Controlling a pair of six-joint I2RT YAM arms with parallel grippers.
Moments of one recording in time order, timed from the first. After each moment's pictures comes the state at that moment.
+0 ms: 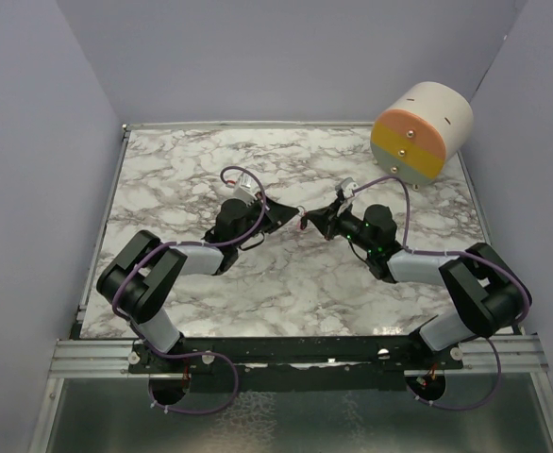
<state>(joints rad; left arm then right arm) -0.59 1.65 0.63 0.88 0.20 -1.10 0.53 1.51 0.51 0.95 -0.33 0.12</state>
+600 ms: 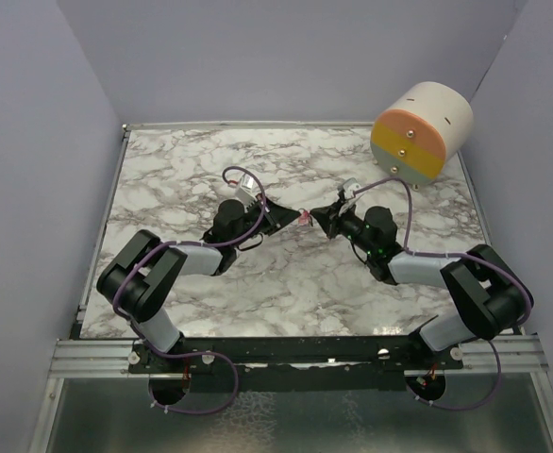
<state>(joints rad) -0.58 1.65 0.61 0.91 0.29 -1.10 0.54 1.50 0.50 0.92 -0.21 0.08</state>
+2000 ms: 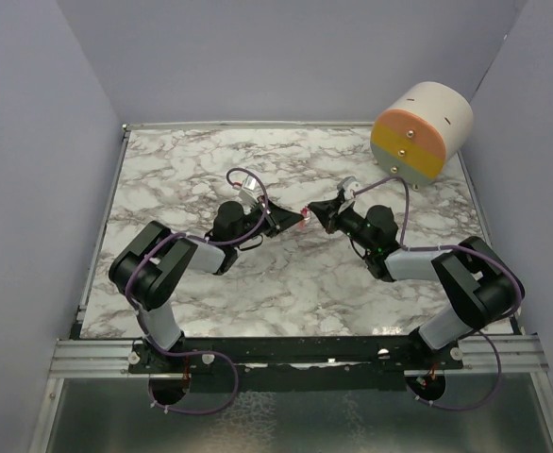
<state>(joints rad) -0.56 1.75 0.62 1.06 0.41 -1.19 0.53 1.57 0.51 1.08 -0.28 0.04</state>
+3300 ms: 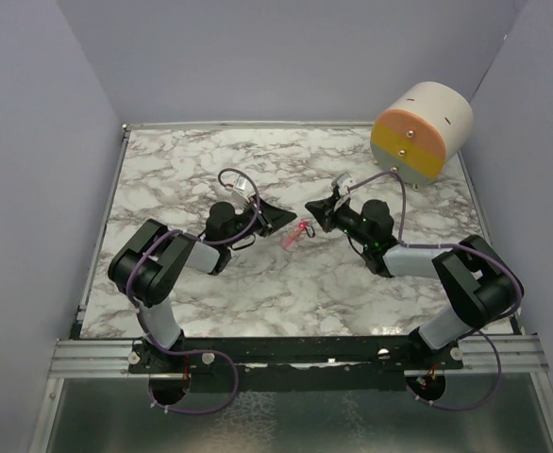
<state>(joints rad) -0.50 1.77 0.59 1.12 0.47 -1.24 0.53 1.57 0.56 0.98 -0.31 0.01</state>
